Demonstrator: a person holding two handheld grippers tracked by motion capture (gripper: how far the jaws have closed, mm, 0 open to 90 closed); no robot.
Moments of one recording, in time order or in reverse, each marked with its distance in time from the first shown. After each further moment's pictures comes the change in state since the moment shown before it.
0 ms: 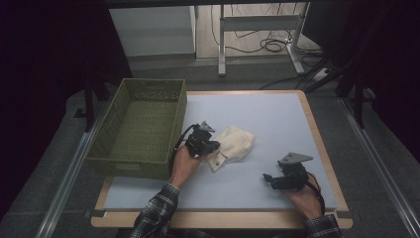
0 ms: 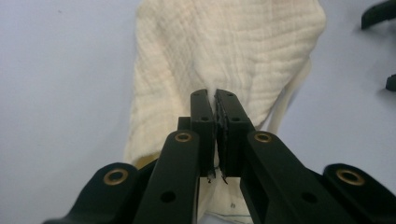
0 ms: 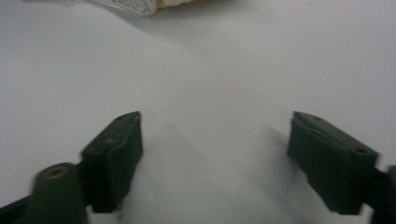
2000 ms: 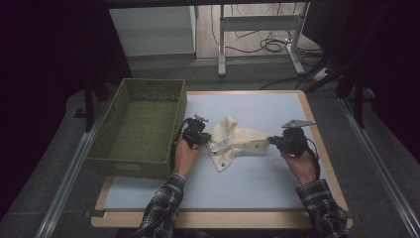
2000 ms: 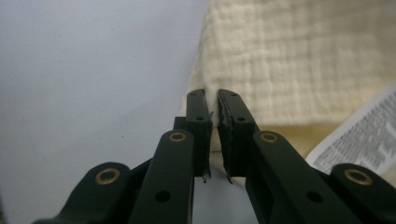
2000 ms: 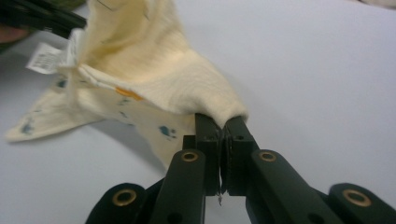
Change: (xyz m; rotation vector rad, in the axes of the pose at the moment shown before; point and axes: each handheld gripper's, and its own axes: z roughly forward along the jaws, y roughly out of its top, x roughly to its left) left arm 0.044 -0.001 0.034 0.063 0.158 -0.191; right arm -0.054 0.076 0.006 -0.060 -0.023 0.133
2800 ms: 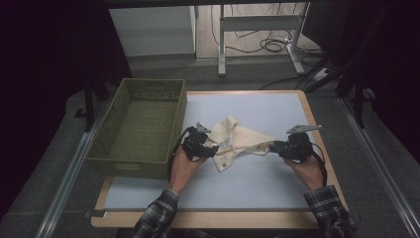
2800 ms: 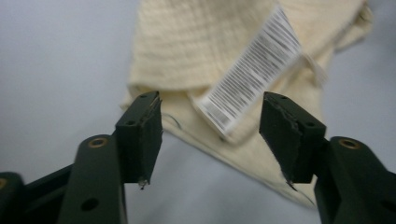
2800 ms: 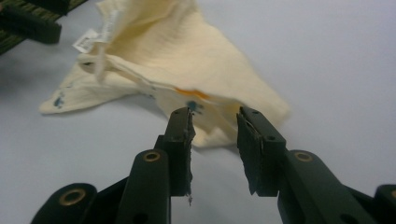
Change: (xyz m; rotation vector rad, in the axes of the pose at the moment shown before) left arm -0.044 -0.030 -0.042 -0.063 -0.030 0.114; right arm 0.003 -0.012 -0.012 0.022 0.100 -0.008
